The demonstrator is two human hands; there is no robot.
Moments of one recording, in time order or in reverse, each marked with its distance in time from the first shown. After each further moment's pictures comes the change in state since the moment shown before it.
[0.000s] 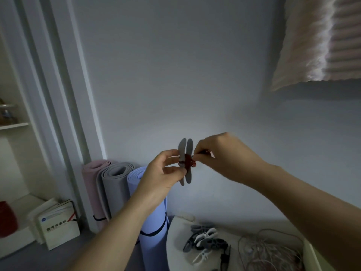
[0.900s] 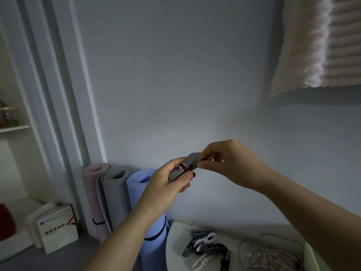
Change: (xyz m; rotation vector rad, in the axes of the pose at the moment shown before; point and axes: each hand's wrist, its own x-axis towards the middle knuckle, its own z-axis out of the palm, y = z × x) left_hand -0.010 0.003 0.007 0.067 -0.066 0.002; right_hand -0.010 0.008 -0.003 0.276 0.001 0.125
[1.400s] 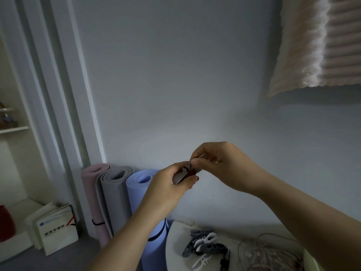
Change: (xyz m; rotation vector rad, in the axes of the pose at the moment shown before) left_hand 0.003 -0.003 0.006 0.223 0.014 0.034; right_hand -0.004 -0.013 0.004 0.247 -0.051 0.029
